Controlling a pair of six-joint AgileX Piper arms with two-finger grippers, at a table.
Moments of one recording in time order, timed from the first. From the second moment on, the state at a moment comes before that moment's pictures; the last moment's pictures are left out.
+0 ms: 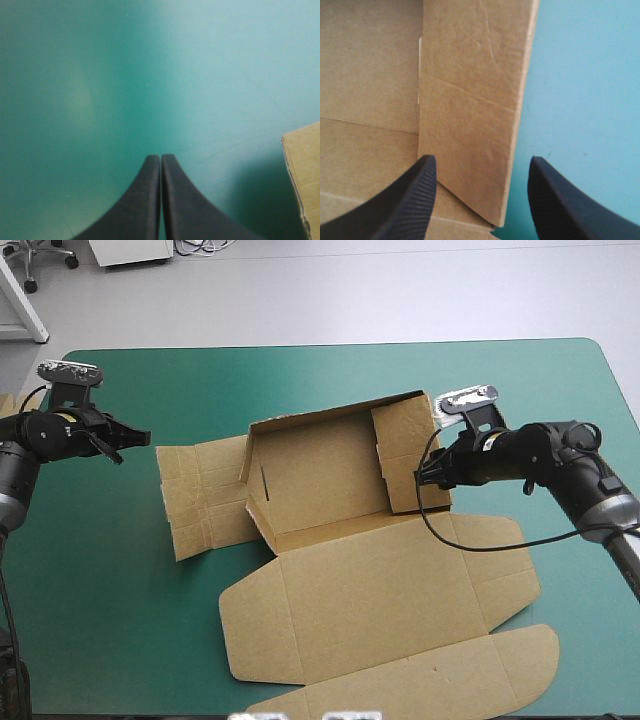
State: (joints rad) left arm 0.15 1.42 -1.28 -0.19 0.71 0.38; right arm 0.28 1.40 -1.22 0.24 0.79 -0.26
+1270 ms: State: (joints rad) left arm 0.15 1.41 -1.28 -0.21 0.72 0.38; right arm 0.28 1.51 -1.20 0.29 0.78 -0.28
